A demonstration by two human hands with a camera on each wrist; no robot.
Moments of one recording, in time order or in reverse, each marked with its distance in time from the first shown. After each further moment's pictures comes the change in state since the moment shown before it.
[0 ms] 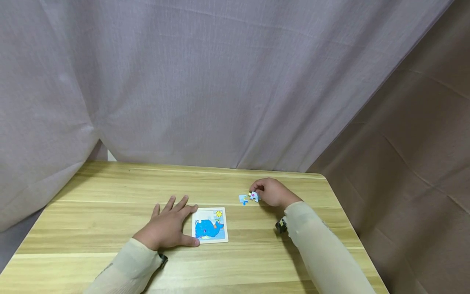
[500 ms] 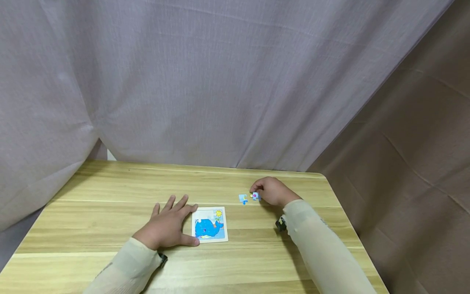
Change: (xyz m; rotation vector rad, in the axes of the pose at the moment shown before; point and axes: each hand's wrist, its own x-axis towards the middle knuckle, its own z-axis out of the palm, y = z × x) left_hand -0.003 0.004 -0.003 -0.009 -0.009 0.003; right_hand 0.006 0.002 0.001 -0.036 0.006 0.009
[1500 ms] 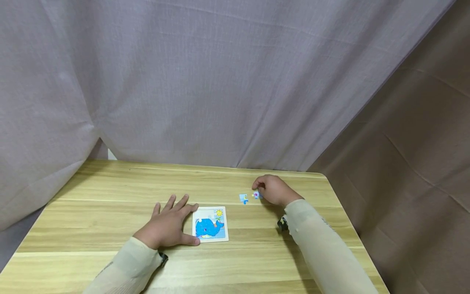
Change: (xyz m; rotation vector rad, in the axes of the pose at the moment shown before) left_hand 0.002 -0.003 0.001 0.007 0.000 0.004; right_hand -0.001 0.000 -0.003 -0.056 0.044 -0.020
